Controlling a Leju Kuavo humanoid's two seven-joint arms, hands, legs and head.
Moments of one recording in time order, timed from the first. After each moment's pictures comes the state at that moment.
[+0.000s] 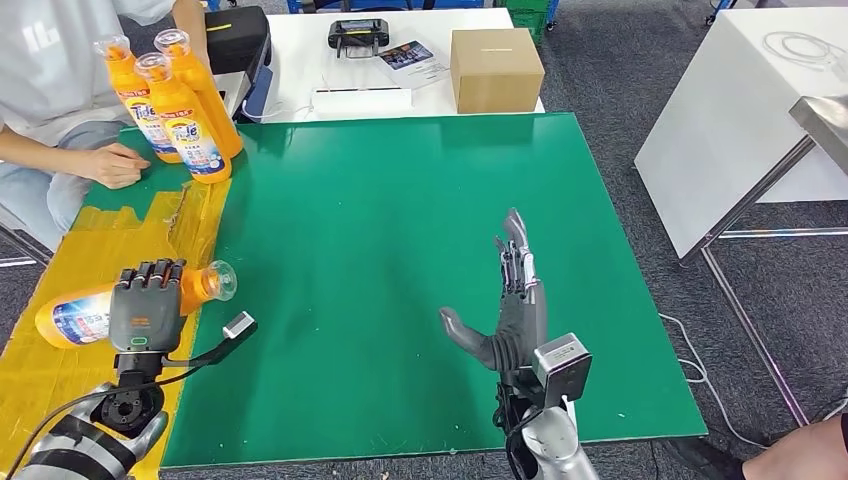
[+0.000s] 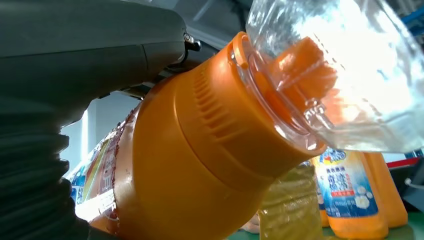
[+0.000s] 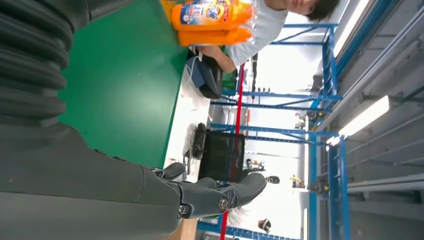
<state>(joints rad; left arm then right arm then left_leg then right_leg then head) -0.29 0.40 -0.54 -1.11 -1.57 0.70 0.54 -0.06 0.10 0.40 -1.58 0.03 -0.15 -0.52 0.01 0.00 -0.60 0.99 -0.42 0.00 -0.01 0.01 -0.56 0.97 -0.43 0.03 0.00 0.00</state>
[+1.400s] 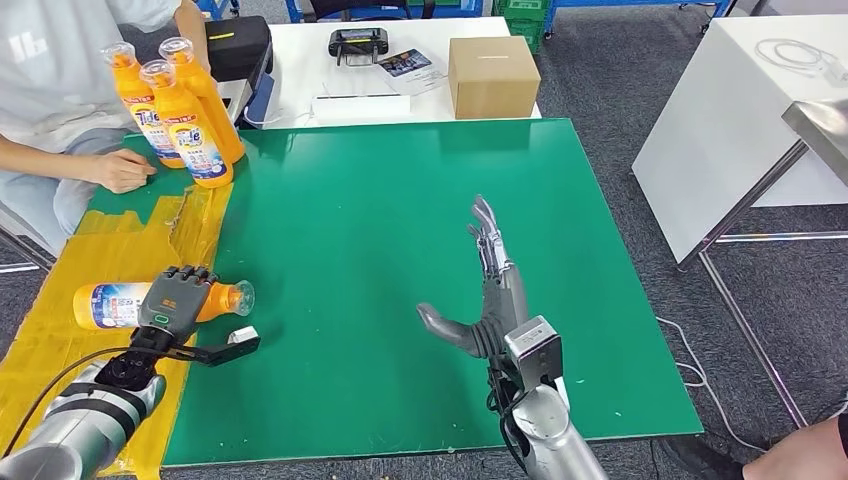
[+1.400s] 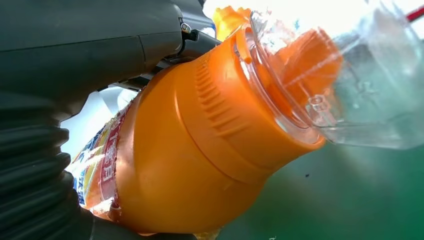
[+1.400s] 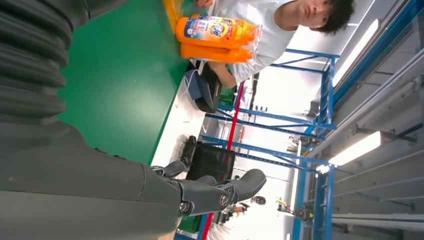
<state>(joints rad) -0.54 0.25 -0.36 -0.45 -1.54 0.59 -0.08 -0.14 0.08 0.44 -1.51 0.10 -0.13 -0.50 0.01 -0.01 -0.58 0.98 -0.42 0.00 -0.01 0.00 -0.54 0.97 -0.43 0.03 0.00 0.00</state>
